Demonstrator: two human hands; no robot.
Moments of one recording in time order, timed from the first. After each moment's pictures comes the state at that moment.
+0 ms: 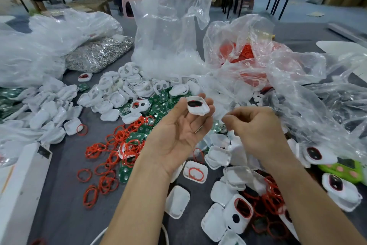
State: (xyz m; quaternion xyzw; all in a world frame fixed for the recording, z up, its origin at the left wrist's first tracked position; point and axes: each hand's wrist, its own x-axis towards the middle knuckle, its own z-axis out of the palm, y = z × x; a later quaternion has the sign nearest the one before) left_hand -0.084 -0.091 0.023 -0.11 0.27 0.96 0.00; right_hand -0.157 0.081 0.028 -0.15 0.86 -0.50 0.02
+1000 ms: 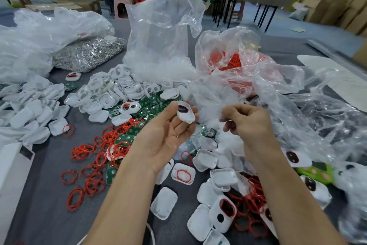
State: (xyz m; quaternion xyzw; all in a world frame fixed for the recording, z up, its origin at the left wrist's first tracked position) left_hand -0.086 -0.097 0.023 -0.13 0.32 0.94 -0.02; right_hand -0.175 0.078 0.035 -0.05 0.75 -0.66 0.05
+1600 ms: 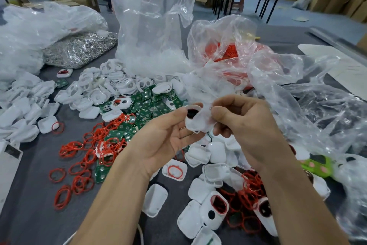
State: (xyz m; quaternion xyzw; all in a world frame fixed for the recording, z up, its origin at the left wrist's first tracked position) left_hand -0.087 -0.080 0.019 -0.10 0.40 0.91 0.06; right_hand -0.144 0.094 0.059 -0.17 0.70 -0.69 0.11
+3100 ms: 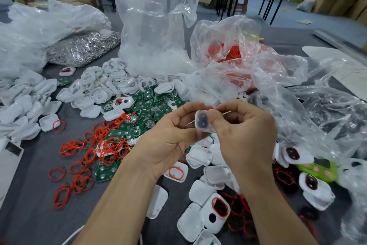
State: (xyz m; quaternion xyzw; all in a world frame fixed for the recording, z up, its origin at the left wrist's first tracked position) left_hand -0.088 -0.070 0.017 -0.01 0.41 0.91 0.02; right_hand -0.125 0.072 0.039 -0.11 0.80 -0.57 -0.14
